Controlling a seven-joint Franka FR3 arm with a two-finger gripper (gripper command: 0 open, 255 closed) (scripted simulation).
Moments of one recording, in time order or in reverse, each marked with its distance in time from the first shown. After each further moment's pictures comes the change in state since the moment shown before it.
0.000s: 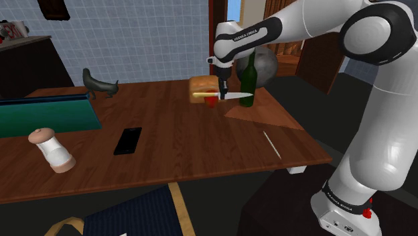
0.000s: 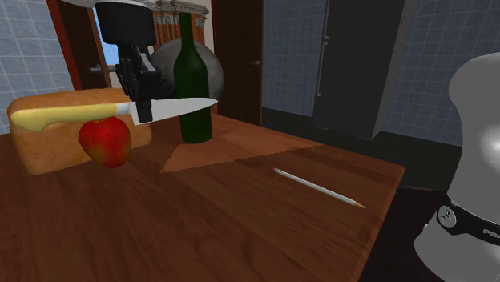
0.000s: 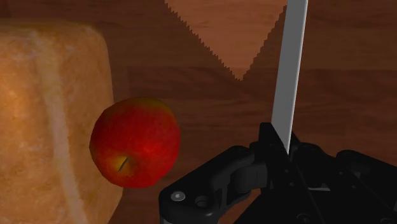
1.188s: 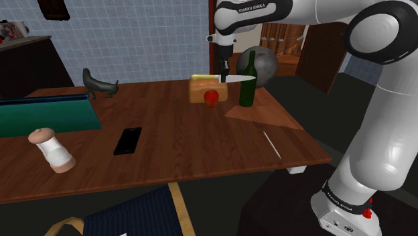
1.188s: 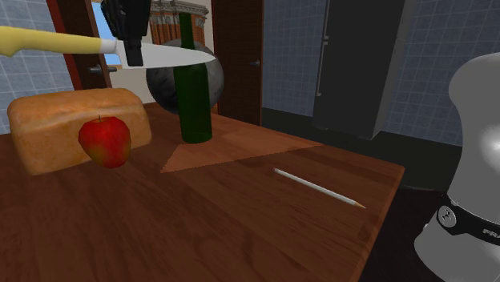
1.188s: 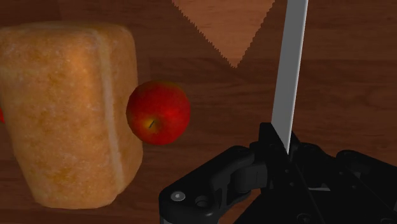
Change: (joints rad) arm -0.002 -0.031 -0.002 0.201 -0.005 -0.232 0.005
